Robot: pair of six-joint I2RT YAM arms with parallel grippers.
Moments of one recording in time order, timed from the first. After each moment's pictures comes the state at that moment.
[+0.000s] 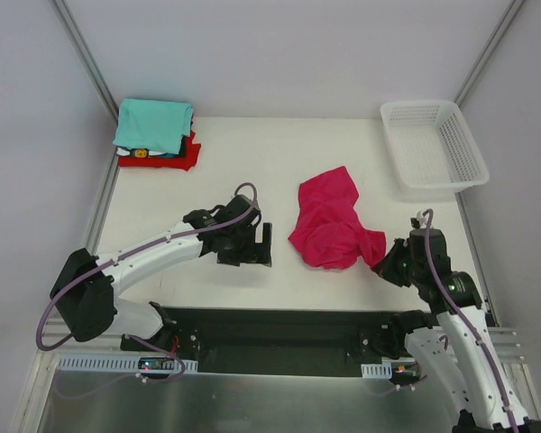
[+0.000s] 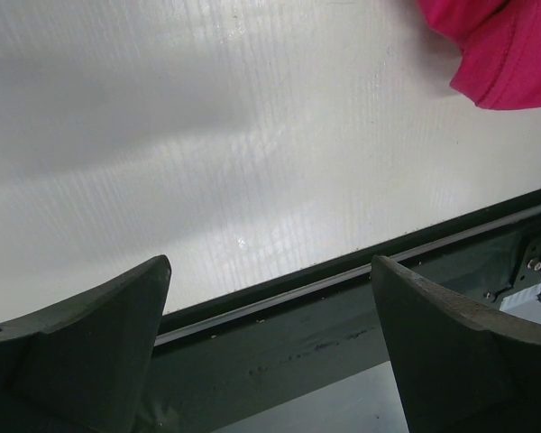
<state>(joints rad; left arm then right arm) -0.82 1.33 0.94 -0.70 0.07 -0.75 0.23 0.59 0.66 -0.94 -0.04 0.59</state>
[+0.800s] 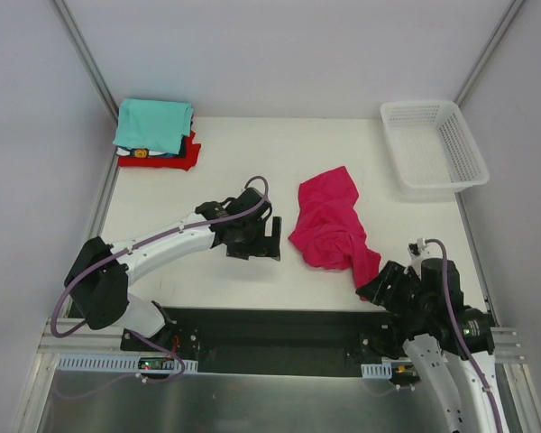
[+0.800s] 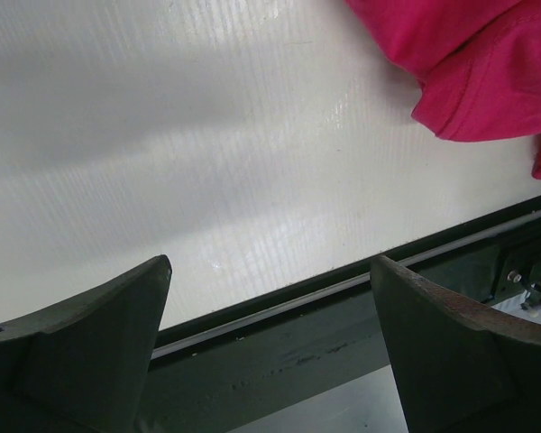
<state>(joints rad) -0.83 1.45 1.05 -0.70 0.08 -0.74 0.23 0.19 0.58 -1.18 -0.33 0.66</state>
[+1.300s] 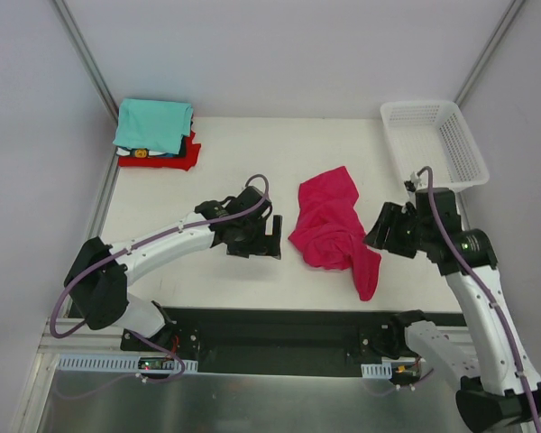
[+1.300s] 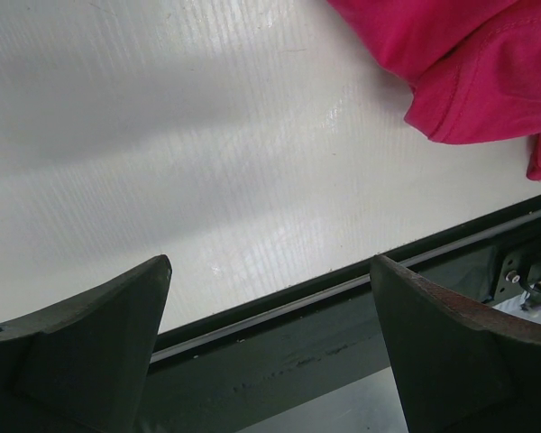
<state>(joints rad) -0.83 1.45 1.07 -0.70 0.07 -0.73 0.24 0.80 1.03 -1.10 -0.20 0.46</state>
